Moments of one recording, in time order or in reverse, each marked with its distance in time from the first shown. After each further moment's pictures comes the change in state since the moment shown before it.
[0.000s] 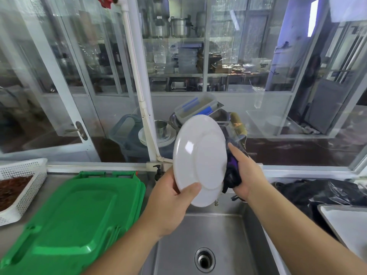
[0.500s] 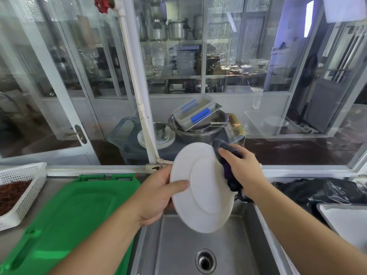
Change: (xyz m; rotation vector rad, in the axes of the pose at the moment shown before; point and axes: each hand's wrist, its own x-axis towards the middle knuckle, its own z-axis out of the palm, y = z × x) left_hand 0.019 0.015 -0.023 -0.236 -0.198 -0.375; right_hand -0.014 -0.015 -0.001 -0.532 0.024 -0.264
